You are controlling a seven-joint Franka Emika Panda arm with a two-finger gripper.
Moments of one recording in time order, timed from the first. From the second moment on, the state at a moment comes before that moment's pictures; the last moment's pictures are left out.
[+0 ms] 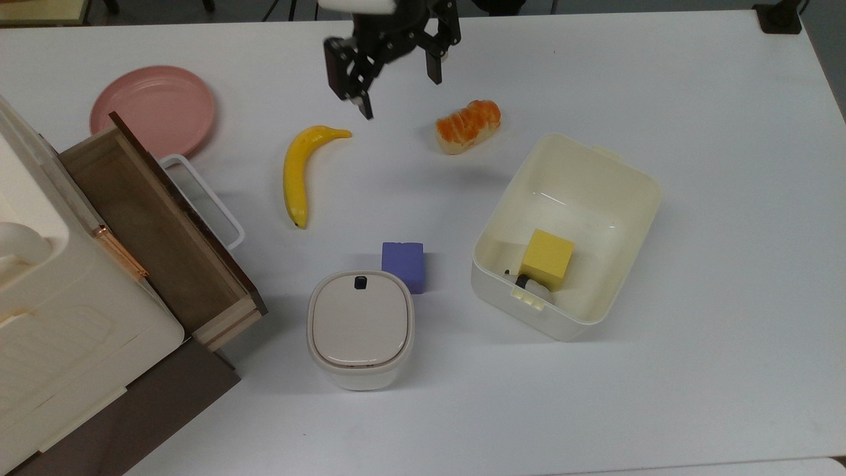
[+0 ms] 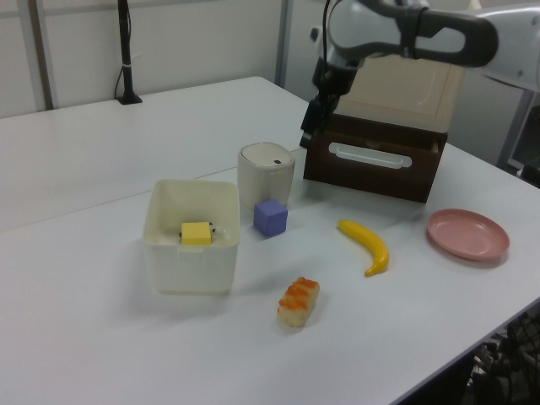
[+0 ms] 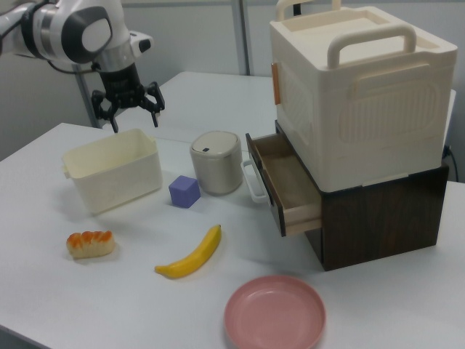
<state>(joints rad) 0.03 0.11 0.07 -1.60 0.06 1.86 -0.54</state>
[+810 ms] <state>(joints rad) 0.16 0.35 0.17 -1.57 0.06 2.24 -0.71</state>
